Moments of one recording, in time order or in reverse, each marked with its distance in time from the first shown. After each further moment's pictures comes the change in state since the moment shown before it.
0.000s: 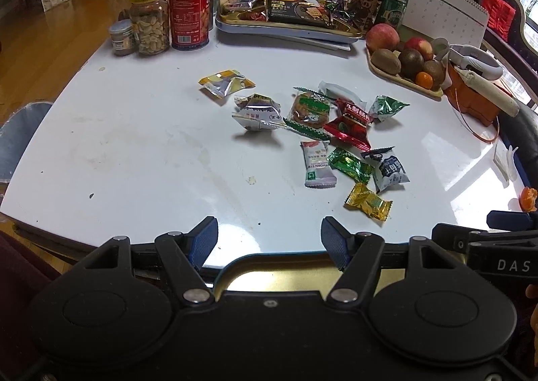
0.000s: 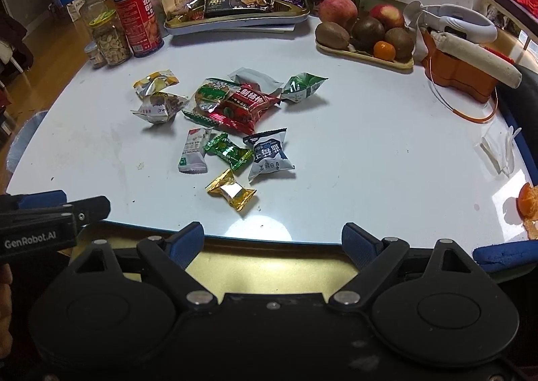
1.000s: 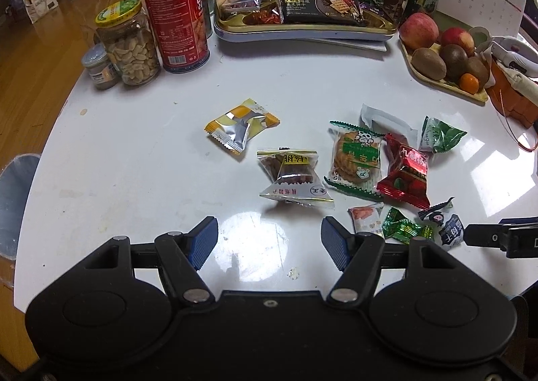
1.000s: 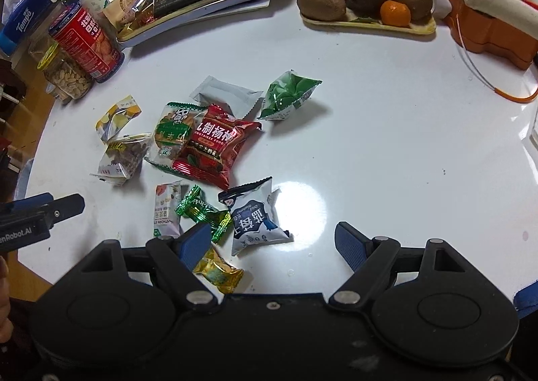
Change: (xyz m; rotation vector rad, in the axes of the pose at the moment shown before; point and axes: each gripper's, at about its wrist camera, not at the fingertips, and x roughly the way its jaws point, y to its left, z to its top) left arm 0.077 0.015 0.093 0.100 0.112 0.063; right arm 0.089 -0.042 0.080 0.199 0.187 0.146
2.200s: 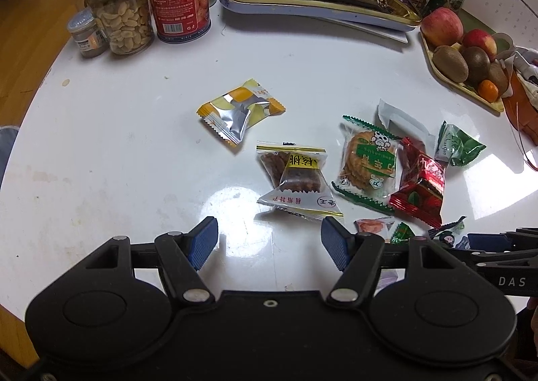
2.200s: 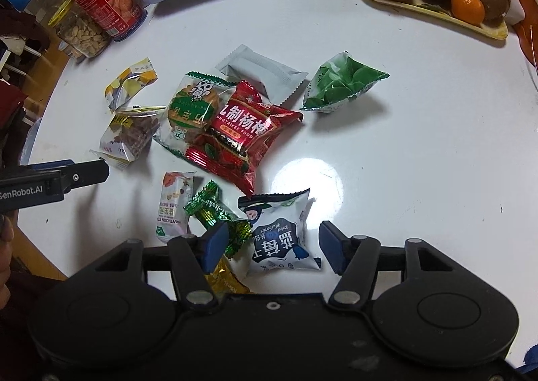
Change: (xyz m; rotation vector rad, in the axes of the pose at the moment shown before) left arm 0.035 0.011 0.017 -0.093 0.097 -0.037; right arm 0.047 0.018 0.019 -0.148 0.089 0.036
